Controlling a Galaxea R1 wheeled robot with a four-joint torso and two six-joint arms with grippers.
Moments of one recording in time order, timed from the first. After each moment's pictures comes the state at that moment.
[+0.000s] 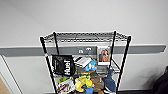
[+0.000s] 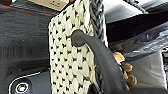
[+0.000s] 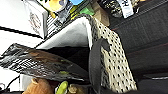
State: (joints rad) left arm 0.97 2.47 -1.85 -0.34 0.34 0.01; right arm -1.04 2.50 -1.79 0.29 -0.05 0.15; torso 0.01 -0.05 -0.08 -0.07
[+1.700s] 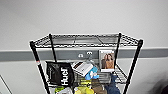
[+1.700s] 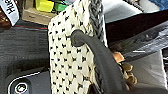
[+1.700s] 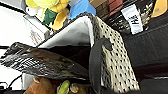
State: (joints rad) left arm 0.97 2.46 -1.84 -0.34 0.34 0.01; right arm -1.04 2.49 -1.76 0.29 -0.05 0.15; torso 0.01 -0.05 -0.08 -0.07
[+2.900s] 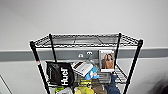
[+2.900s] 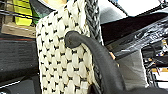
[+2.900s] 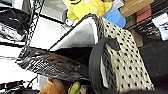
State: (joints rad) left arm 0.94 2.14 -1.33 -0.33 0.22 0.00; right arm -1.00 2.25 -1.33 0.29 0.05 0.15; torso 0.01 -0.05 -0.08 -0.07
